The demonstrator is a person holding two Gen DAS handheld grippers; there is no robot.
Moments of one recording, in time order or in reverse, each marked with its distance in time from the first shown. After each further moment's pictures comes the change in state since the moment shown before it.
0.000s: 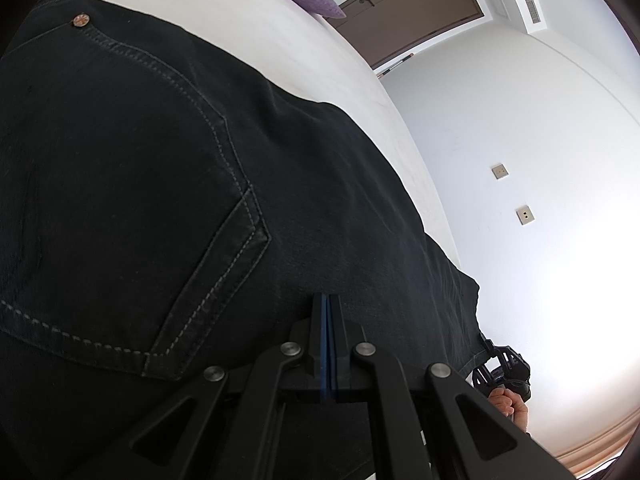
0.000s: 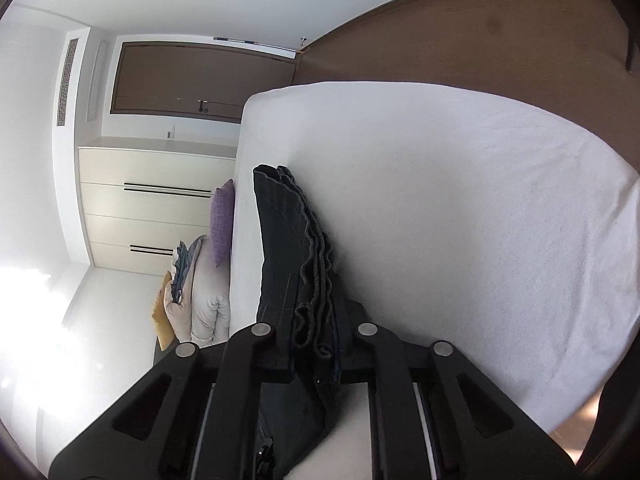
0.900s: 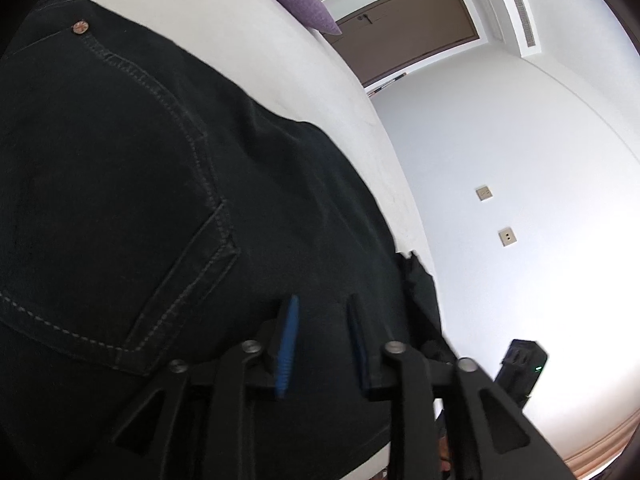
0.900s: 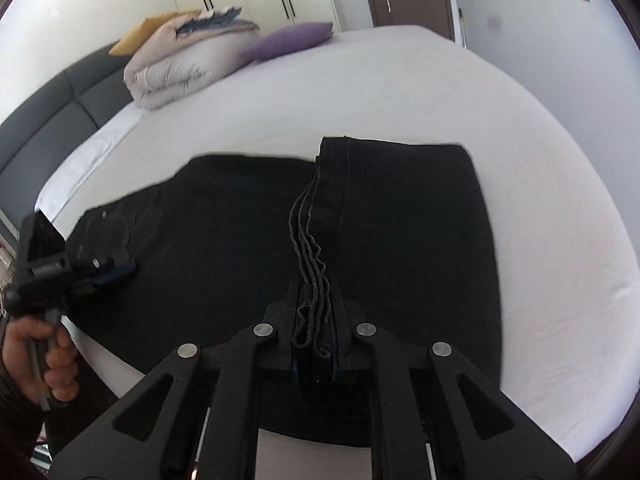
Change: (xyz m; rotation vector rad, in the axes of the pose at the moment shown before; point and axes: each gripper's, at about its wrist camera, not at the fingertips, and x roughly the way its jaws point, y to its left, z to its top) left arm -0.008 -0.012 0.003 -0.051 -0.064 -0.086; right arm 0.081 0.146 -0.209 -1.133 0.304 -0.338
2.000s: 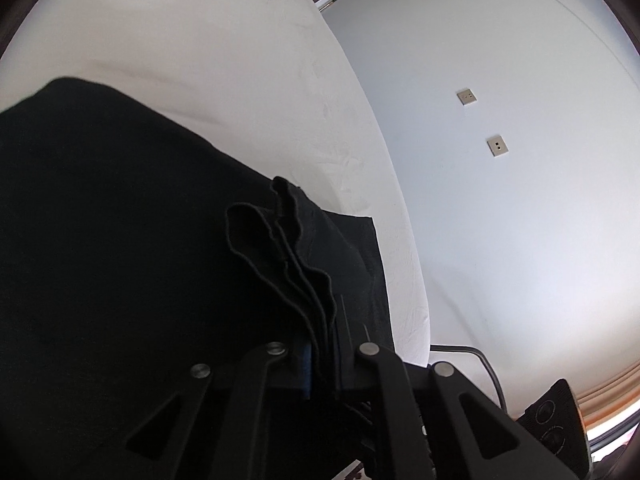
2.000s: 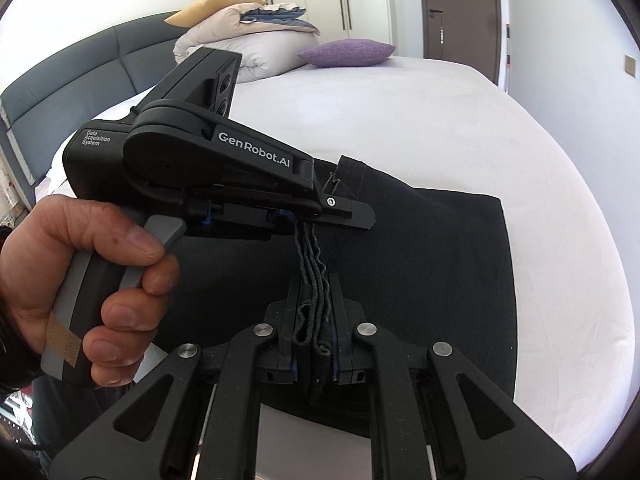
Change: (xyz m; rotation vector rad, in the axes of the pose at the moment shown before) left arm 0.130 -0.109 0.030 0.173 0.356 -0.009; right arm -0.065 0.065 -0.005 -0.219 -0.065 0.034
